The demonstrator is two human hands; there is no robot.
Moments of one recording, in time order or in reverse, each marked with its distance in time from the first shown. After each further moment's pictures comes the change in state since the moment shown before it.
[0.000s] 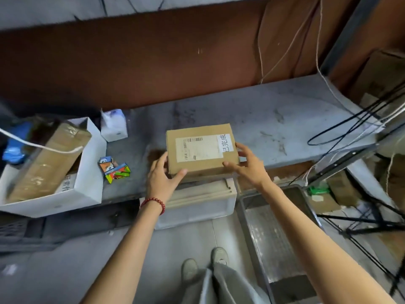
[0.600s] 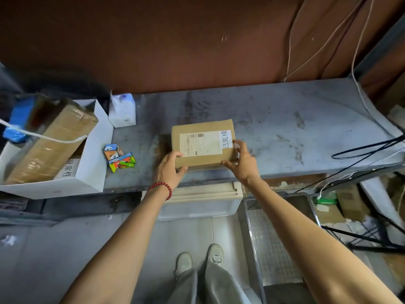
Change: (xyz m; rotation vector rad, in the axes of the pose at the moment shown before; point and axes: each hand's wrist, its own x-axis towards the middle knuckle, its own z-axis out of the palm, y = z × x) left_hand 0.051 -0.031 0.017 0.284 -0.091 -0.031; right_hand 0.062 0.004 0.051 -0.213 0.004 -0.001
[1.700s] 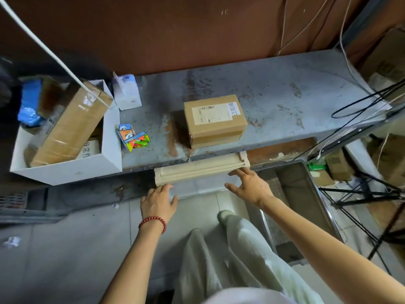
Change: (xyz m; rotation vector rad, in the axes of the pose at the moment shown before) left_hand -0.128 -0.125 -0.030 0.432 -0.196 -0.021; right_hand -0.142 0.011 0.070 -0.550 -0.250 0.023
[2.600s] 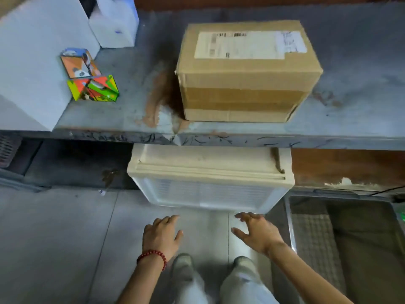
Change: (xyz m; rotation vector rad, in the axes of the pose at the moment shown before) left_hand 0.106 0.006 0.282 0.123 -0.159 -0.167; right_hand 0.176 0.162 0.234 -0.169 -0.304 -0.145
